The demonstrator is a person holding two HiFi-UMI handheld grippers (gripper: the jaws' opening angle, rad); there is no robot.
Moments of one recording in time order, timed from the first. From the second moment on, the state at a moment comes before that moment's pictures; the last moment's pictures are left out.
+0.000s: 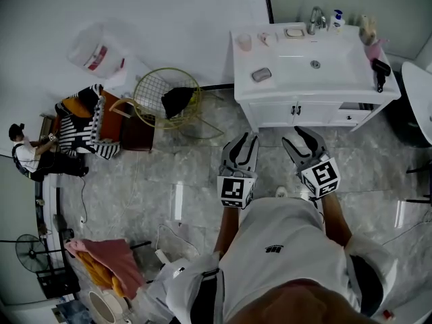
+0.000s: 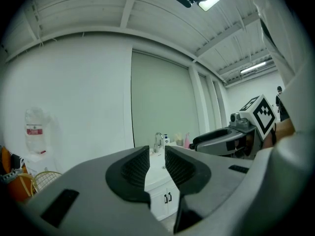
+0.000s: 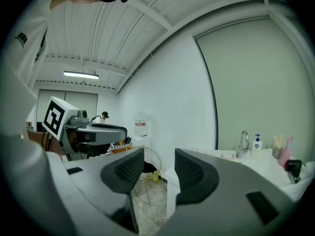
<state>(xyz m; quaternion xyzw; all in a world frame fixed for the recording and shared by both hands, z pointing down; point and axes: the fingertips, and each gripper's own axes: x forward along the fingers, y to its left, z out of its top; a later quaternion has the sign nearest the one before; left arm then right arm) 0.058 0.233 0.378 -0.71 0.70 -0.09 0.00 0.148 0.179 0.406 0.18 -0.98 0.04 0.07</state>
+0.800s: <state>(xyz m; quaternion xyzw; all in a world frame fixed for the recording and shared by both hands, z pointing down) 0.024 0.167 0.389 -0.71 0.70 -0.09 0.00 0.112 0.115 0.421 0.18 -0.98 0.05 0.08</state>
